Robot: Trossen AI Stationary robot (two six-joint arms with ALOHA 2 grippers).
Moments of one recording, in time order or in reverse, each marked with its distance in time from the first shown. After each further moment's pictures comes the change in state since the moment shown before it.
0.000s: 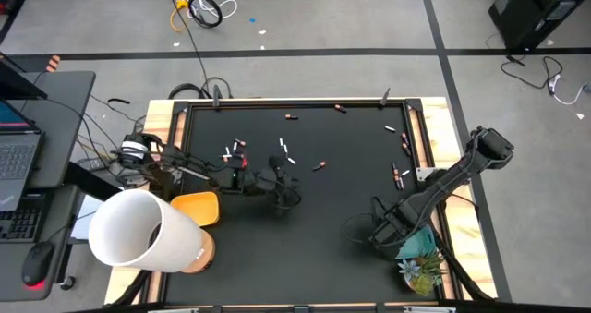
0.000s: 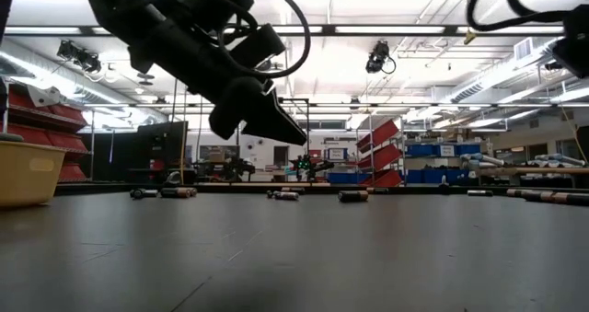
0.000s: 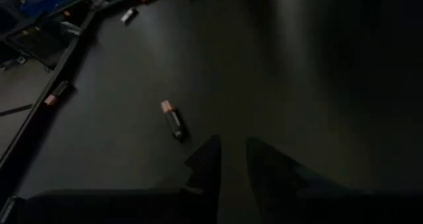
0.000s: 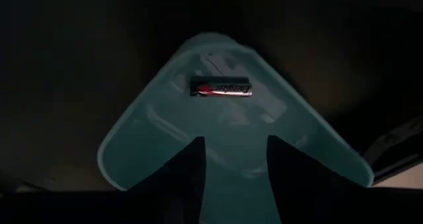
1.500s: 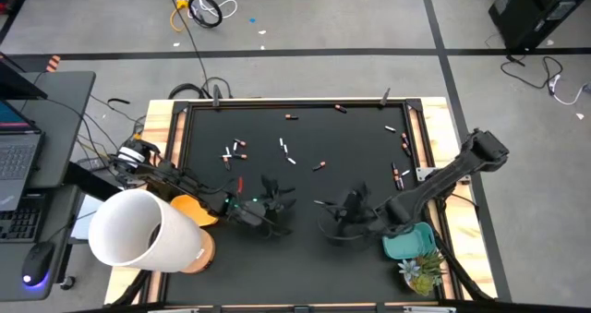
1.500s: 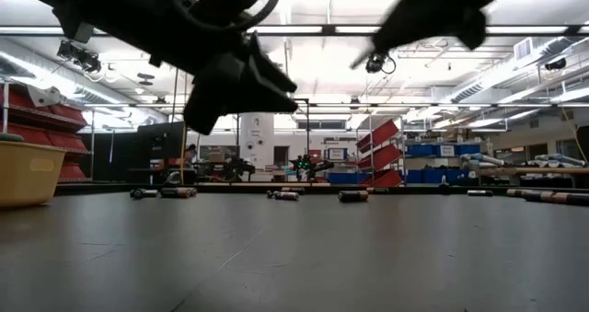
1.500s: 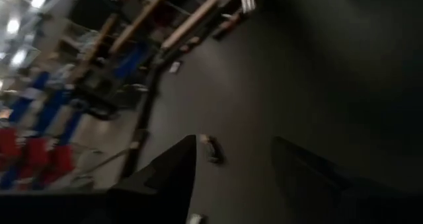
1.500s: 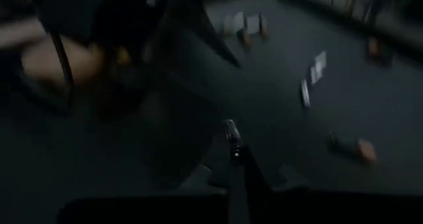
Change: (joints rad) left arm -0.270 0.000 -0.014 0.104 -0.427 0.243; right arm -0.080 0.057 0.114 0.650 1.047 -0.477
